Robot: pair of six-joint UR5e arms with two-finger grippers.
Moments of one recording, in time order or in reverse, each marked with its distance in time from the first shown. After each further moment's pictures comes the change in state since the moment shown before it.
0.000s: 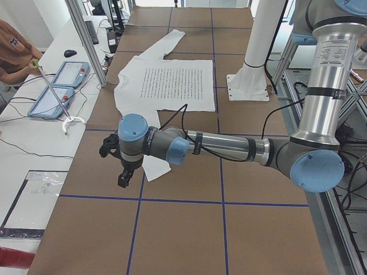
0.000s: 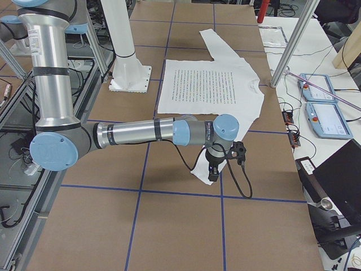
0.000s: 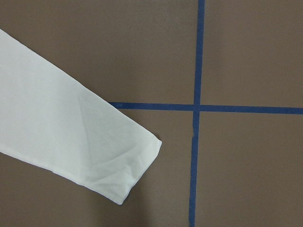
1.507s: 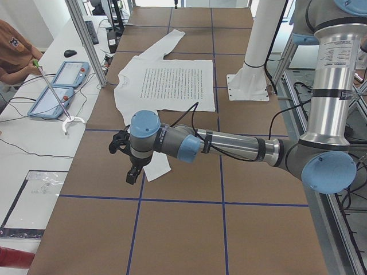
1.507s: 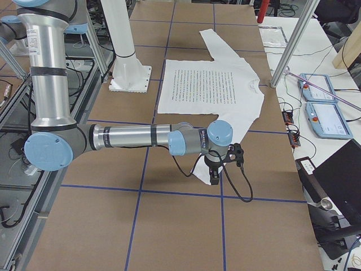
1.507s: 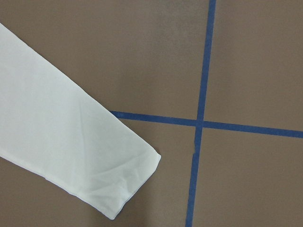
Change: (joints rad) left arm 0.002 0.077 -0.100 -0.002 -0.002 -0.008; right arm -0.015 -0.037 -0.043 0.190 0.013 0.010
